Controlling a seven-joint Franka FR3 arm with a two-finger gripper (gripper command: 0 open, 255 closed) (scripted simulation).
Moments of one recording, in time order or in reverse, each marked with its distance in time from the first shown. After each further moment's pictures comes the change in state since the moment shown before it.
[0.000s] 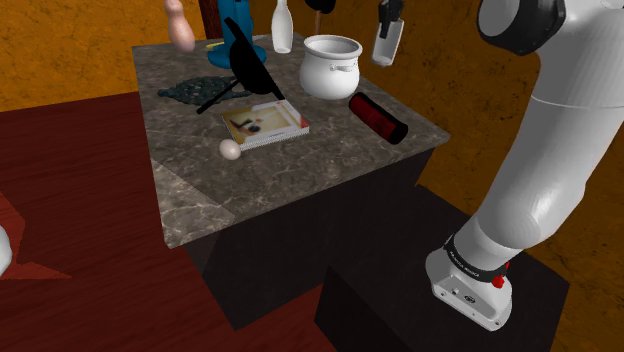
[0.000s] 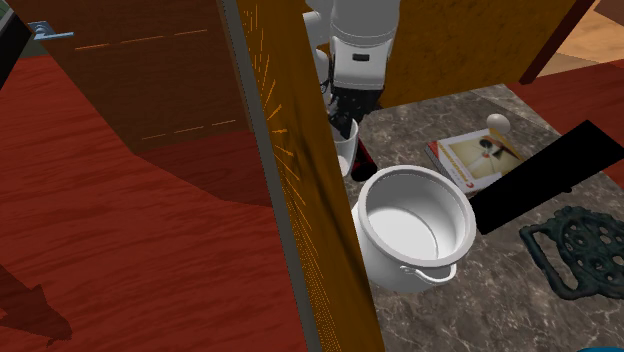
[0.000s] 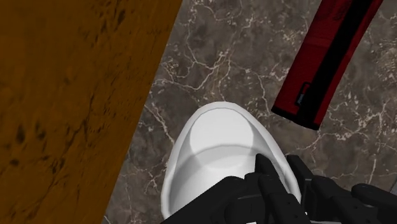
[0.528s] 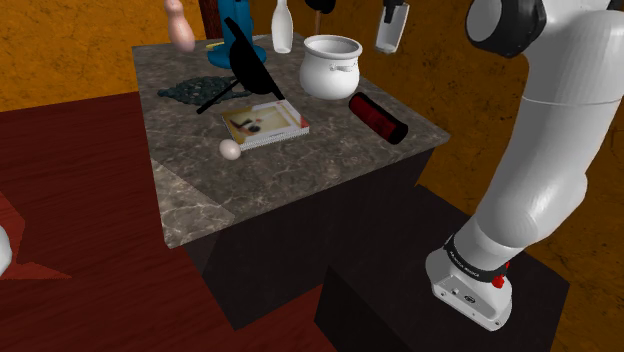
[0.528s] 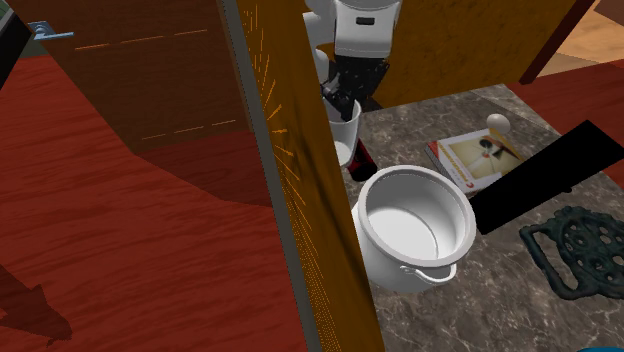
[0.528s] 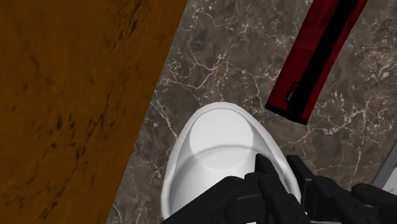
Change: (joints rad) arm -0.035 0.064 -0.002 0.210 0.027 -0.148 -0.004
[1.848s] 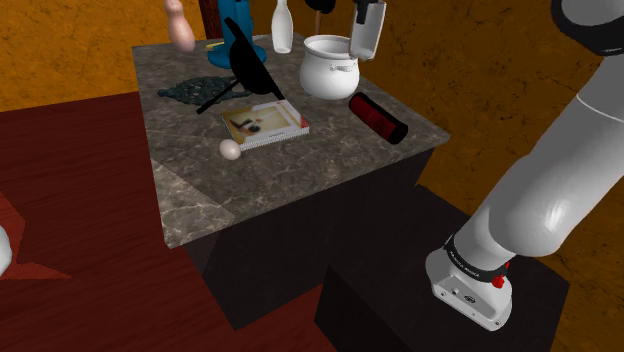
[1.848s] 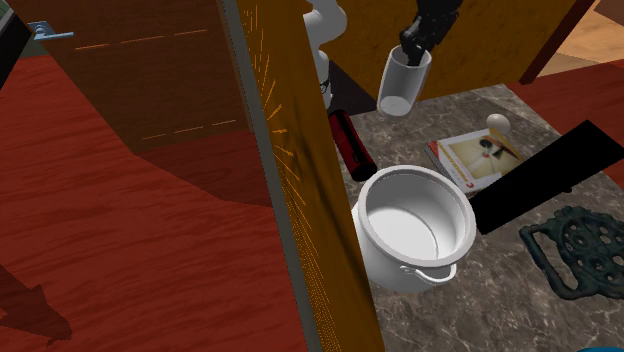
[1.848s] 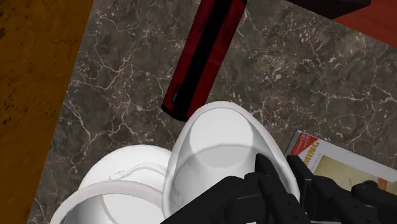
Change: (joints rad) arm 0.270 -0.333 0.119 -0.368 -0.115 0.066 0.339
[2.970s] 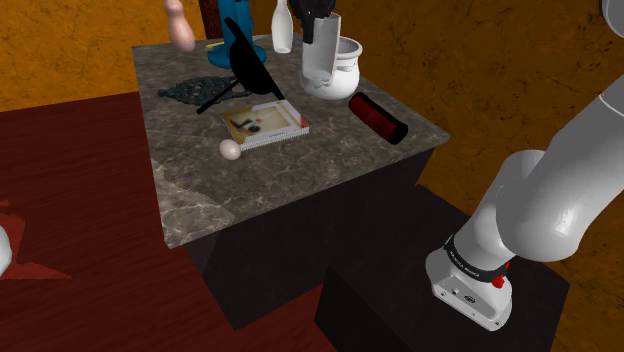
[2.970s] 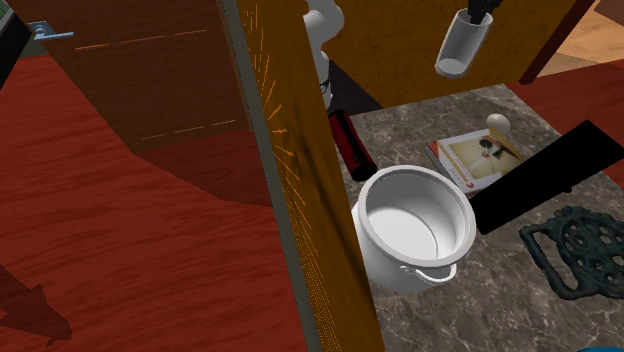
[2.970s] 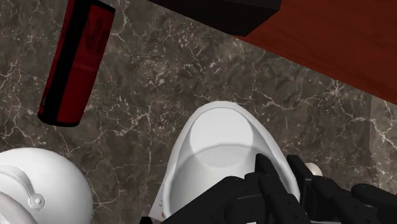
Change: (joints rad) arm 0.205 -0.116 0.234 -0.141 0.001 0.045 0.437
